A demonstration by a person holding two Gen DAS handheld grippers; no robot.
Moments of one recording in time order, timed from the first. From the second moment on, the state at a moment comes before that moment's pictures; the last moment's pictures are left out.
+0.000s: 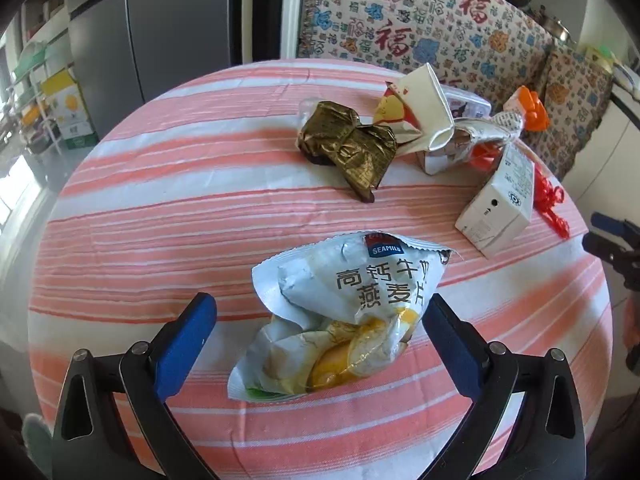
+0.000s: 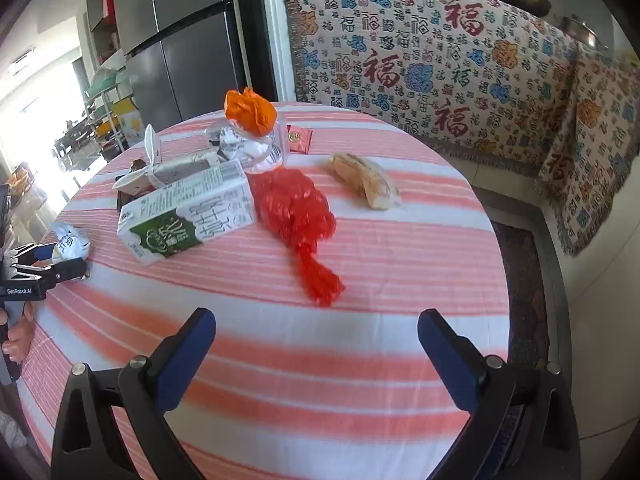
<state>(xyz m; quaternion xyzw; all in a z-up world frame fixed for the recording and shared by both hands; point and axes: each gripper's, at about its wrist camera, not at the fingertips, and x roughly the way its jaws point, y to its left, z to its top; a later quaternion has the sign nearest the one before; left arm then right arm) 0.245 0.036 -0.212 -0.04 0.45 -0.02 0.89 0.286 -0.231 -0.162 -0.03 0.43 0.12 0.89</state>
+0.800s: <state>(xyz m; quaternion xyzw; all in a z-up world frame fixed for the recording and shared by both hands) 0.219 0.039 -0.193 -0.05 0.44 -0.12 0.89 0.267 -0.213 -0.162 0.00 0.54 0.14 0.83</state>
